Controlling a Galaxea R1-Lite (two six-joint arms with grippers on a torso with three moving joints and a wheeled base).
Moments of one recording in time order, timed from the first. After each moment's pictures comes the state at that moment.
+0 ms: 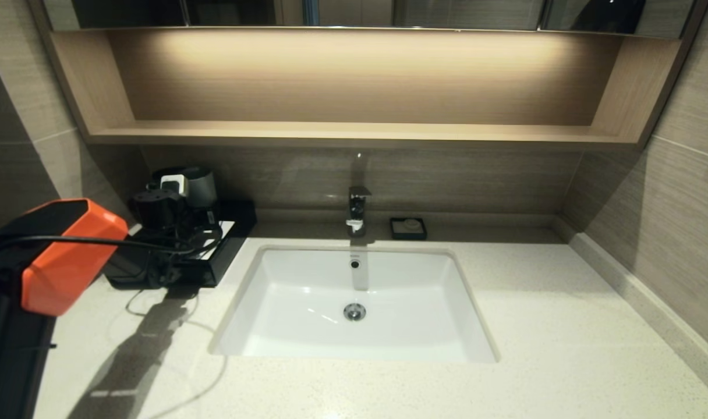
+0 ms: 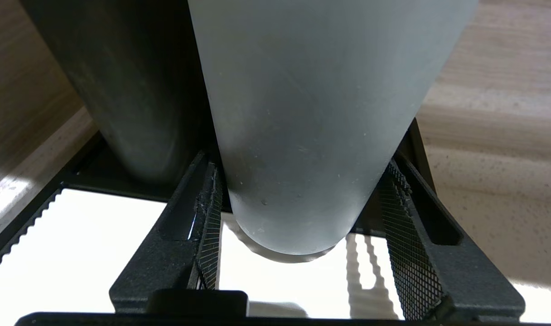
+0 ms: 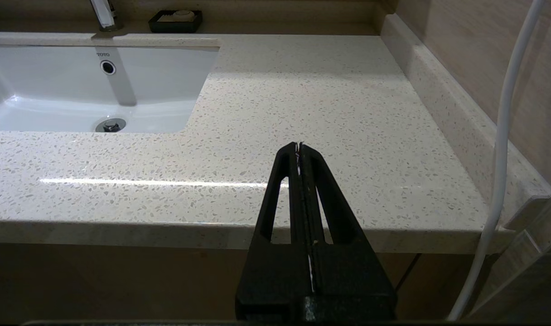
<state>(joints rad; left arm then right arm) 0.06 2.44 -1.41 -0.99 0.04 -0.02 0.00 0.00 0.00 0.00 0.00 0.00</state>
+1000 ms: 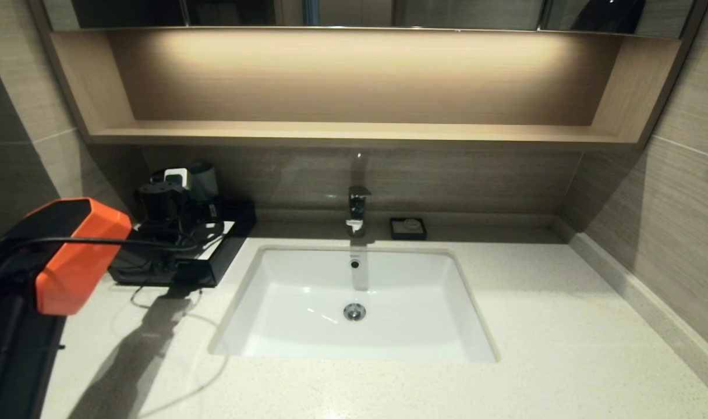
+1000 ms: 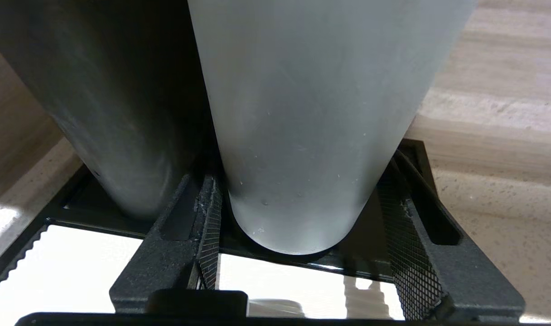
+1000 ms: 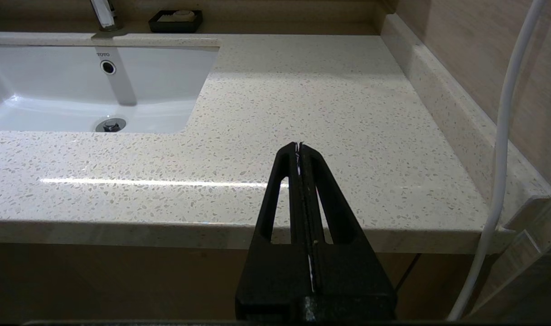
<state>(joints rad) 0.07 2.49 -1.56 -0.89 0.03 -0.02 0.00 0.00 0.00 0.00 0.00 0.00</state>
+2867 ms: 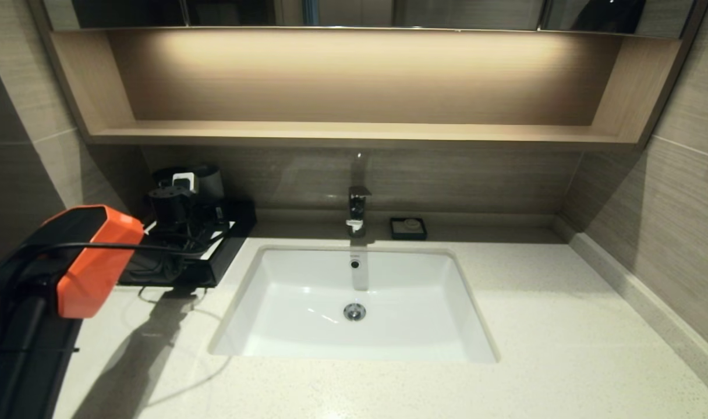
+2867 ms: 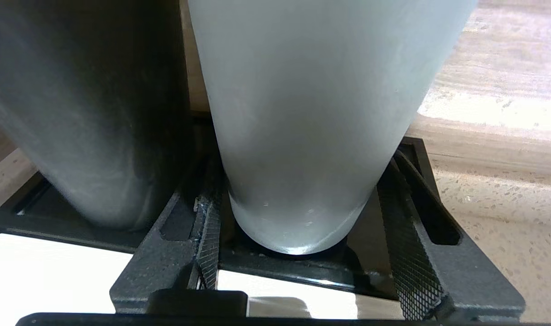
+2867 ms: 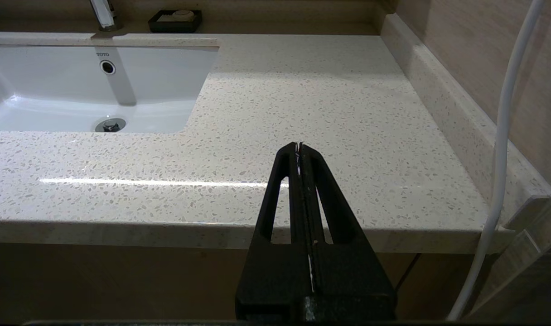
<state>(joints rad) 0.05 2.55 -1.64 -0.89 0.04 -0.02 0.00 0.00 0.00 0.00 0.00 0.00</state>
